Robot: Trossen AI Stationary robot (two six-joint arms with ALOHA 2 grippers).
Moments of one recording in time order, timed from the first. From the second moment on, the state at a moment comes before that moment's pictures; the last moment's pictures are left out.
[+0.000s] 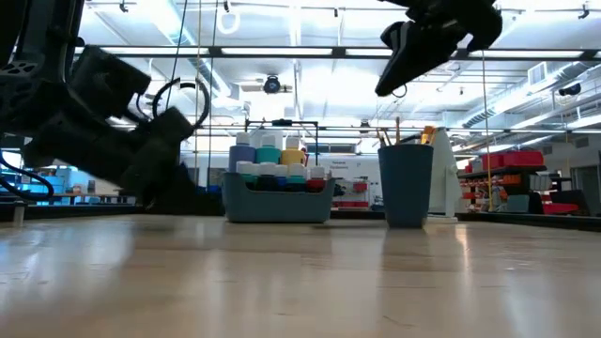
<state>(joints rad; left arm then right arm) -0.16 1.86 0.20 1.22 -0.41 -0.26 0.21 1.42 1.08 -0.56 0.38 -0.12</state>
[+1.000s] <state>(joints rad) -0.11 1.87 0.67 0.83 -0.28 -0.18 0.18 1.54 0.85 -0.53 0.38 0.17</state>
